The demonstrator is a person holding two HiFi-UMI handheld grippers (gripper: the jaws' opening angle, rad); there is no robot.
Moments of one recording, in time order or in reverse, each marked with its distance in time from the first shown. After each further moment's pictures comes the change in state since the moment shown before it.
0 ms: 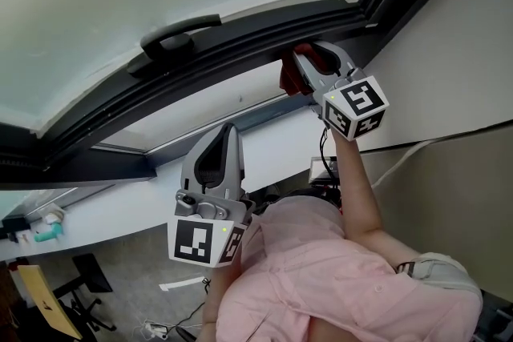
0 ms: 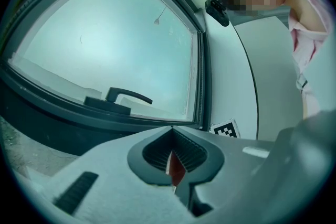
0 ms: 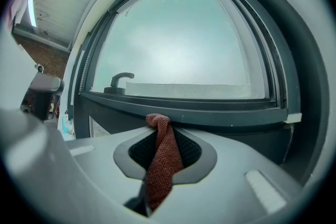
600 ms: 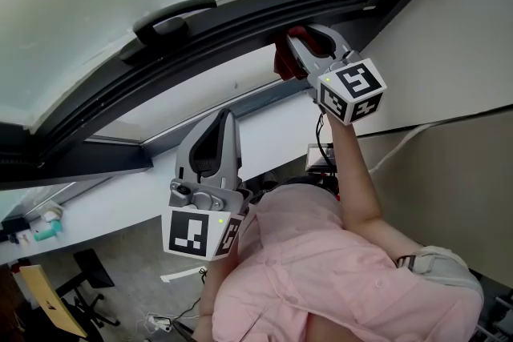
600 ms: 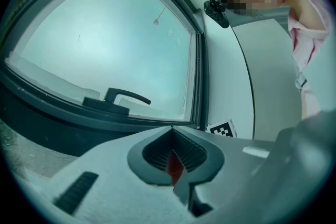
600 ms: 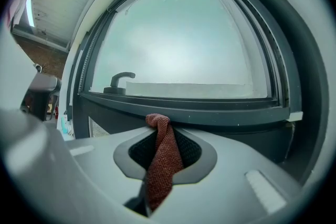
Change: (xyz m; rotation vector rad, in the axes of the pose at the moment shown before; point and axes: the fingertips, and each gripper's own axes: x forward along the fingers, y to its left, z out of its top) left arm -0.003 0.000 0.002 0.001 0.006 -0.031; right arm 0.004 0.007 0.001 0.006 0.007 -0.010
